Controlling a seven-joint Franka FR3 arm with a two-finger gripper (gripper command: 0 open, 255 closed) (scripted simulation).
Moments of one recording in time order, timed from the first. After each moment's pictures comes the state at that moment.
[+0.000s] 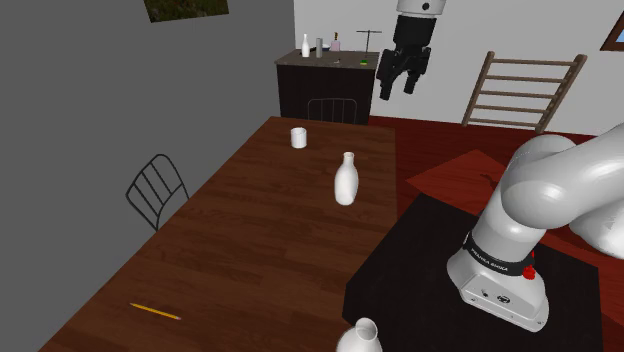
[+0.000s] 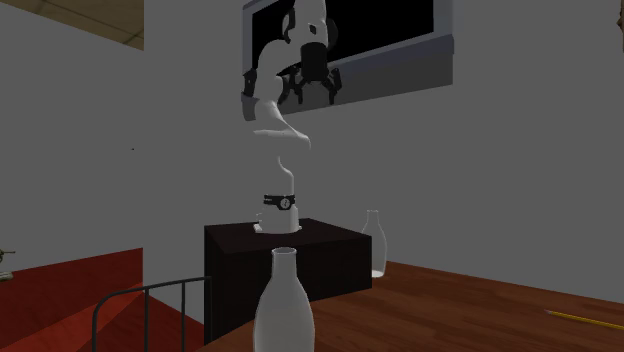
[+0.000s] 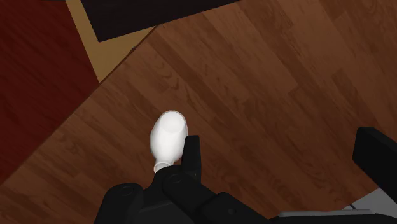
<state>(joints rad) -0.01 -0.80 -0.03 -2.41 0.02 1.67 0.17</state>
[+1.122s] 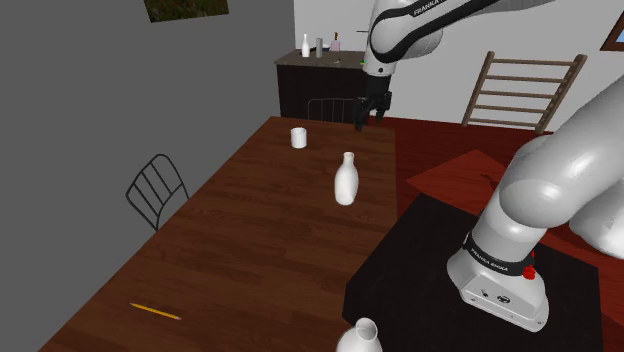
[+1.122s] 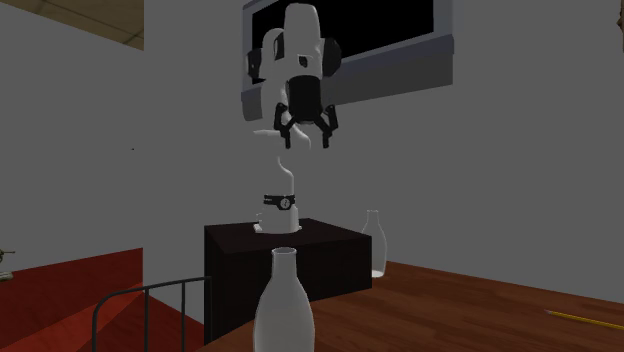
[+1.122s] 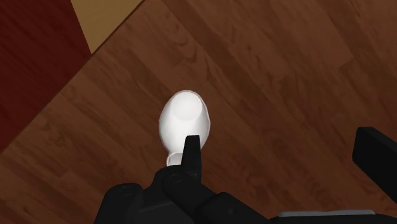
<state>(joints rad) -0.04 -0.36 -0.18 -2.44 -0.03 2.11 0.00</state>
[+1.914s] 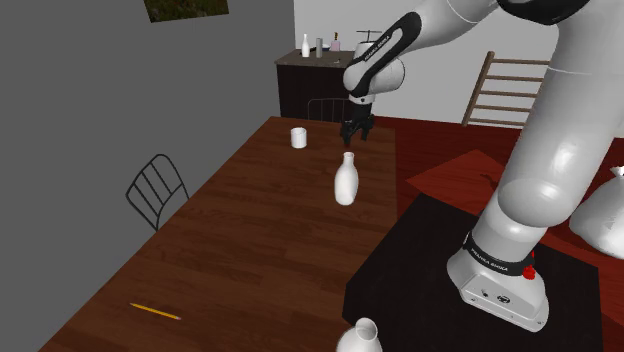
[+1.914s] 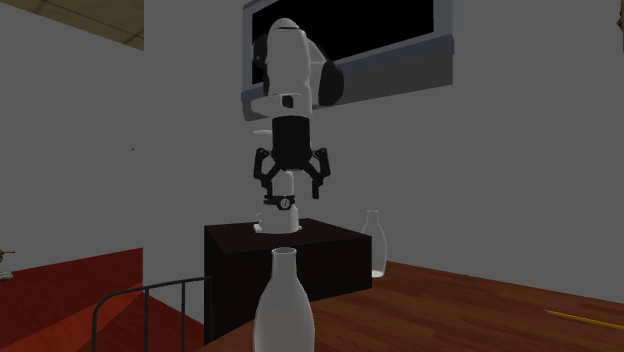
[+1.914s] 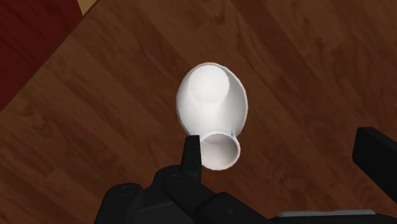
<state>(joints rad) -0.06 0.10 -0.26 -2.26 0.08 2.36 -0.19</state>
